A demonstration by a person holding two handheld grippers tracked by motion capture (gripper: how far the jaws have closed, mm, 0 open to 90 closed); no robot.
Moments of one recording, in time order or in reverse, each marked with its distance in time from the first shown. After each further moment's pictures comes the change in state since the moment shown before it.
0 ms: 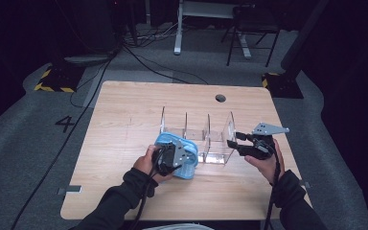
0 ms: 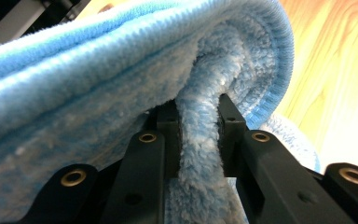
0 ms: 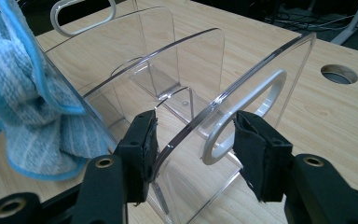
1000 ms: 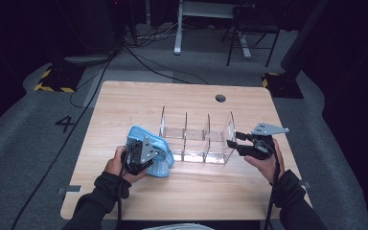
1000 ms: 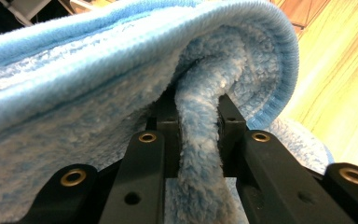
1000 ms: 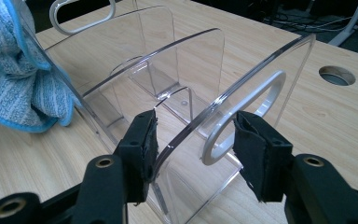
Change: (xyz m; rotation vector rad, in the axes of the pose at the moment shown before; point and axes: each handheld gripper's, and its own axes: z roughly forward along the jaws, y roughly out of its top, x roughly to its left) left arm 0.032 -0.049 -0.033 0.047 0.079 -0.104; right arm 0.001 0.000 0.000 0.002 -0.007 -0.010
